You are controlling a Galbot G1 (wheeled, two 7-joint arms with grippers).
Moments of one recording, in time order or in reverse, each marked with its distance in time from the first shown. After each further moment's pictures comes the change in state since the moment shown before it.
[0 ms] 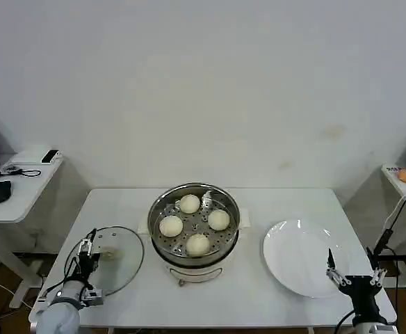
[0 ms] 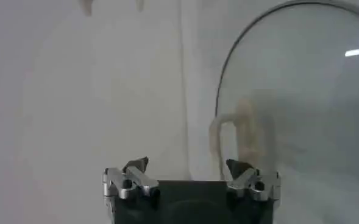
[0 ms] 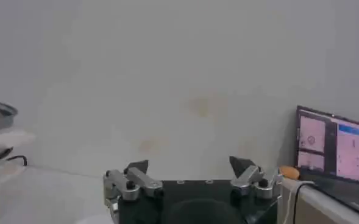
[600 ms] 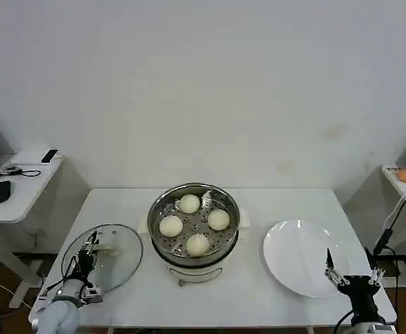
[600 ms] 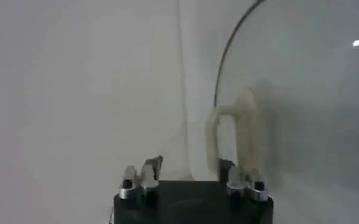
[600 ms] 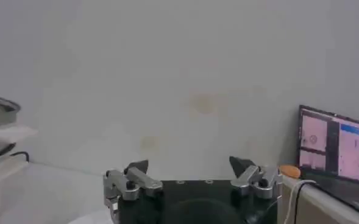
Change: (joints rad) left arm -0.030 -0.017 -0.009 0.061 0.015 -0.025 -0.036; right arm 0.001 -0.003 -0.005 0.001 -0.006 0.000 0.000
